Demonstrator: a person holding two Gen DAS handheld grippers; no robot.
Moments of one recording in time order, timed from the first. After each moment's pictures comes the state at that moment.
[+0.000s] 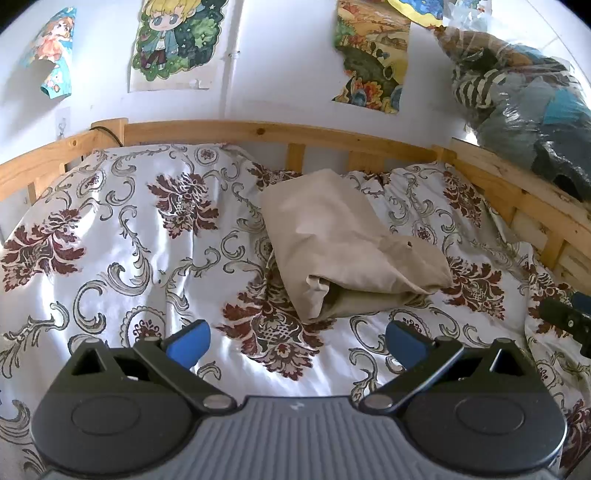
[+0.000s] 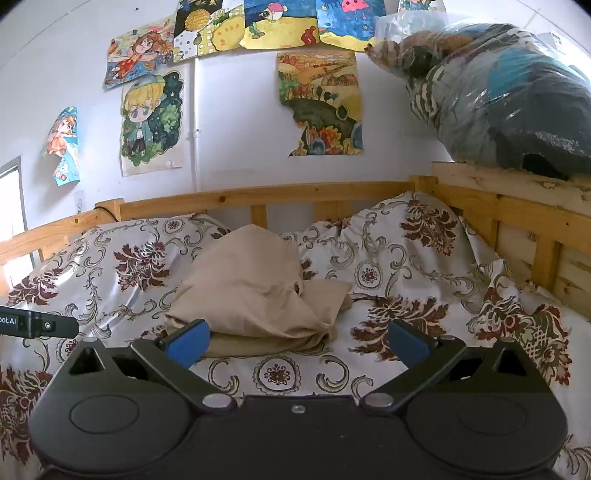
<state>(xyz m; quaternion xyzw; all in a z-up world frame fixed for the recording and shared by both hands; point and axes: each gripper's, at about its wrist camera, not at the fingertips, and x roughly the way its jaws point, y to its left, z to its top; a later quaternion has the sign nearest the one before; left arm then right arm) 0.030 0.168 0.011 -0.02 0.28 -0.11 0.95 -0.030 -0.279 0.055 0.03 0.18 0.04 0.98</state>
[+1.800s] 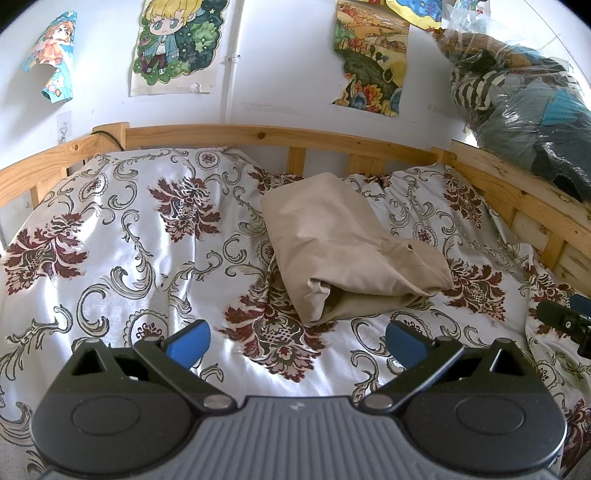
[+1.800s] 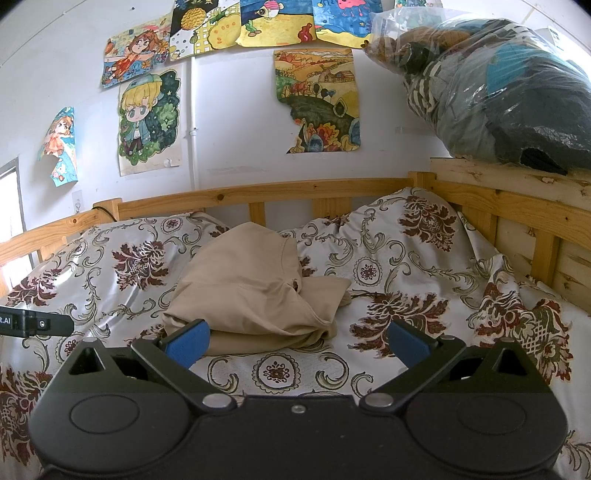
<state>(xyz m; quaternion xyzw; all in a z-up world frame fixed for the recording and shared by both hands) 0.028 0.167 0.013 -0.02 0.28 -0.11 0.95 -0.029 -0.280 0.056 0.03 0.19 0.04 0.98</state>
